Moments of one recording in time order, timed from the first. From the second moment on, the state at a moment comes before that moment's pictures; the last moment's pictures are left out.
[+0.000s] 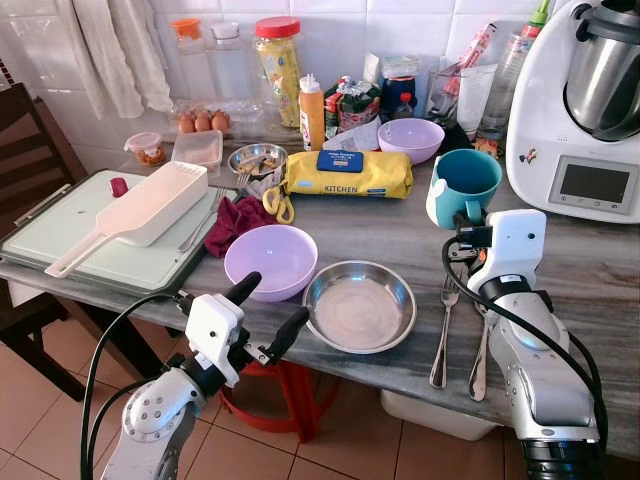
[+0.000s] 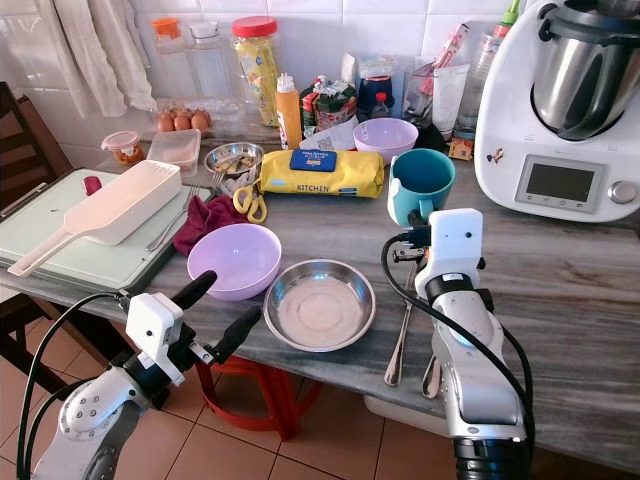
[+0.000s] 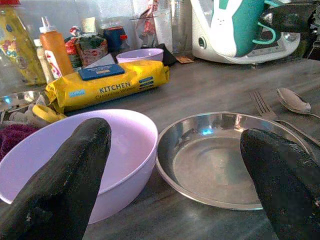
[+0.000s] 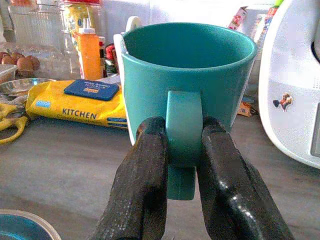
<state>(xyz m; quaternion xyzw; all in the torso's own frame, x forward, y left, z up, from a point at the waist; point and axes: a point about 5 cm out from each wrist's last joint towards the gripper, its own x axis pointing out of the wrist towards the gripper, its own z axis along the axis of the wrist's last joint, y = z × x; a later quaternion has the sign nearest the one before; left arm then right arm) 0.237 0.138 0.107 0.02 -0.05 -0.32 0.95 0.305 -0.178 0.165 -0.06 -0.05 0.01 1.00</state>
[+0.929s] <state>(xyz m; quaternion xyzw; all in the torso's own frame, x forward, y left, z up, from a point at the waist) 0.233 0.140 0.102 0.01 -0.05 -0.33 0.94 0.332 -0.161 0.139 -0.01 0.01 0.14 0.99</state>
